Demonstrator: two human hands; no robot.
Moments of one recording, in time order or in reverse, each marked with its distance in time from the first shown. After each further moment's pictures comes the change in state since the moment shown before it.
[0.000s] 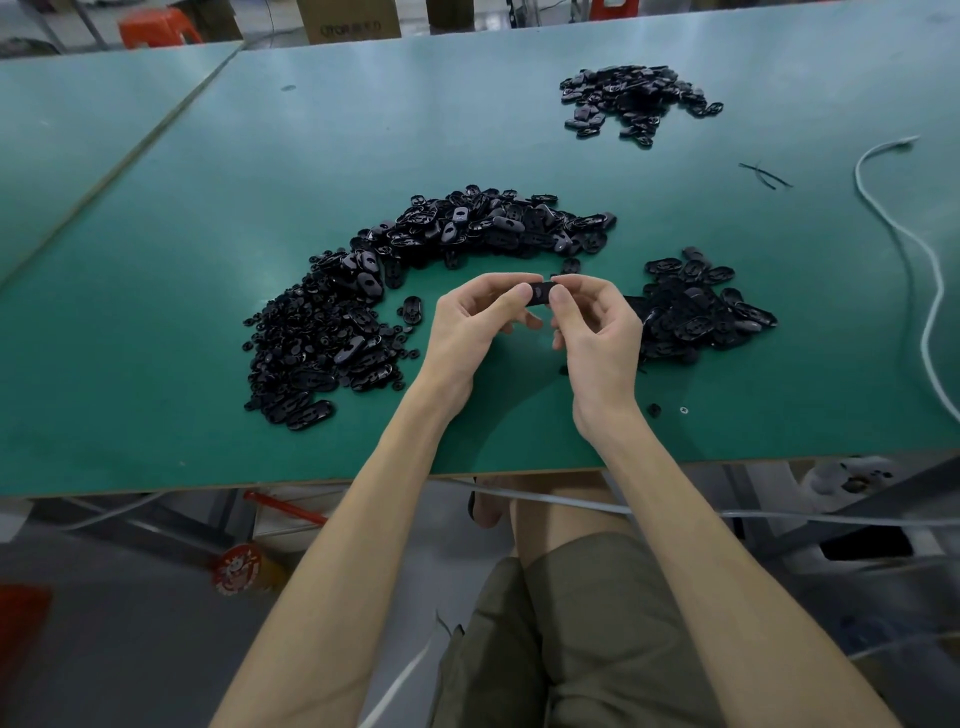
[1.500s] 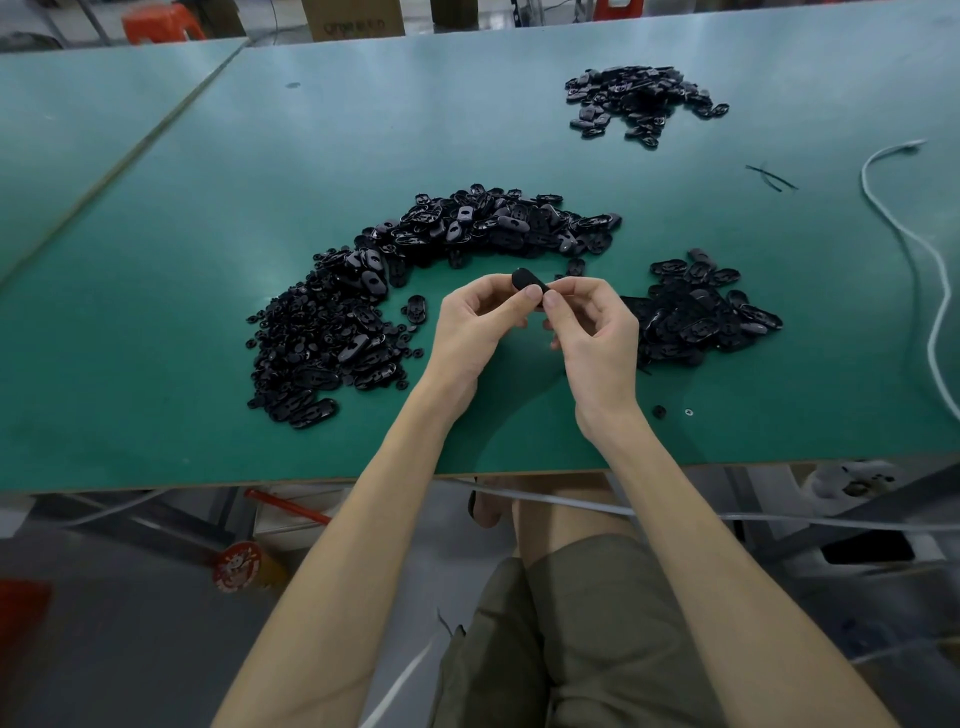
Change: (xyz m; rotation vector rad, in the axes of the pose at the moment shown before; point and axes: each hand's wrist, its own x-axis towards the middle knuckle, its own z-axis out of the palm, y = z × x) left_hand 0.002 -0.003 0.001 -0.007 0.051 -0.019; right_hand -0.001 0.002 0.002 -0.059 -0.070 -0.046
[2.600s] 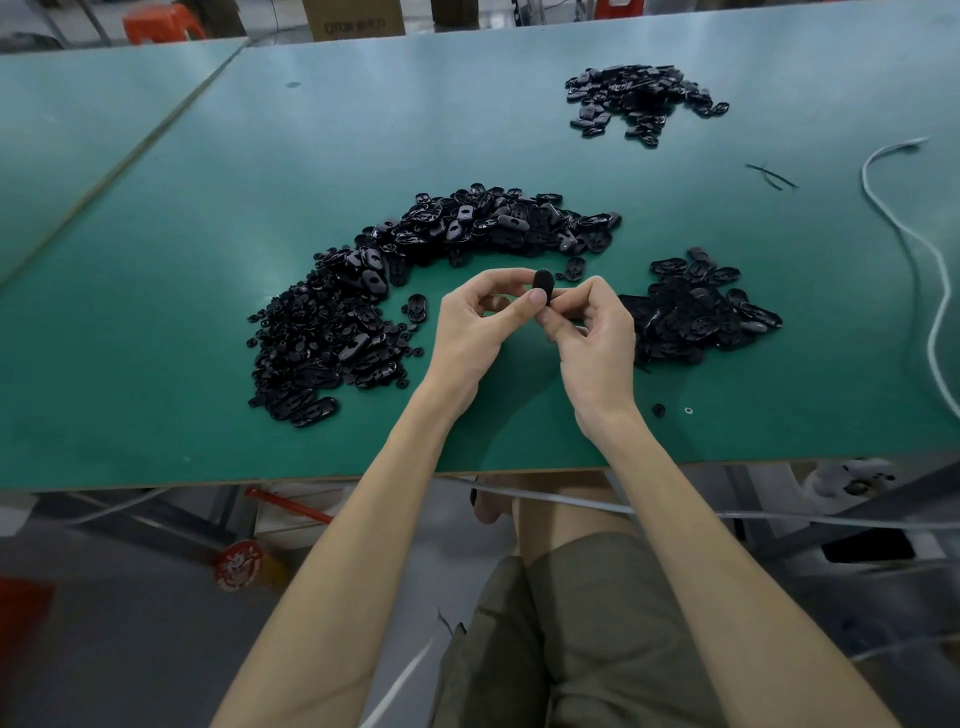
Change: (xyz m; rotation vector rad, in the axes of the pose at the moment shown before) left_hand 0.000 -0.002 0.000 0.038 -0.002 0.079; right_hand 0.001 0.002 -0.003 -0.154 -0.020 -0.001
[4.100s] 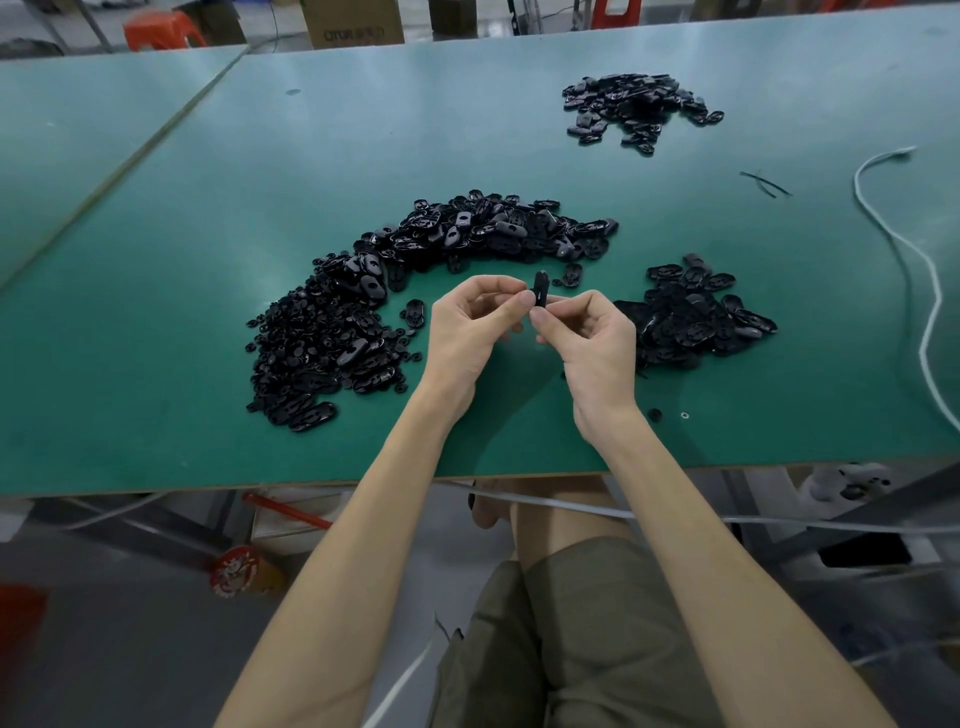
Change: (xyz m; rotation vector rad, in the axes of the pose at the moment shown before) left_hand -0.001 0.000 -0.002 -0.068 0.063 -0.050; right_hand 0.002 0.002 -0.001 0.176 -0.006 0.117
